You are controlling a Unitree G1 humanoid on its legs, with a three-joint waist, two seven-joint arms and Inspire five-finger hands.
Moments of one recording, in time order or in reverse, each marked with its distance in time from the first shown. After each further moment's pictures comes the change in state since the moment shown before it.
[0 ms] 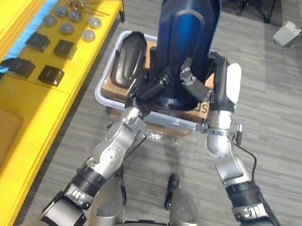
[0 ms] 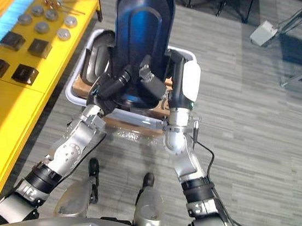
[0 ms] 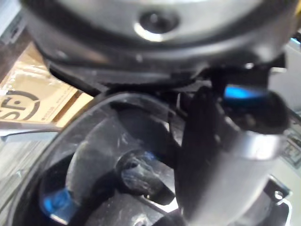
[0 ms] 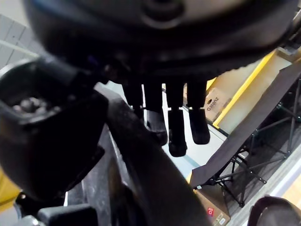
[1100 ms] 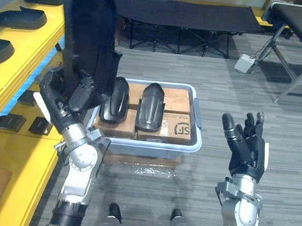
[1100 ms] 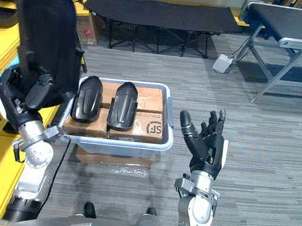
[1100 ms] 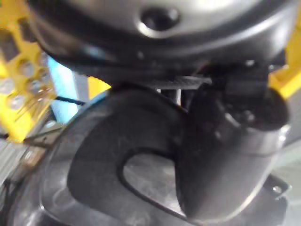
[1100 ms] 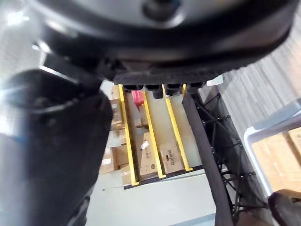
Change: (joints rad) left arm 0.383 -0.115 0.373 -0.177 0.627 -0.275 0.428; right arm 0.646 0.236 -0.280 -0.246 0.735 -0.054 0.349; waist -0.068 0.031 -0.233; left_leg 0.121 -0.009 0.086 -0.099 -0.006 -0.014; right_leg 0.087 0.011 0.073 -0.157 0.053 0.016
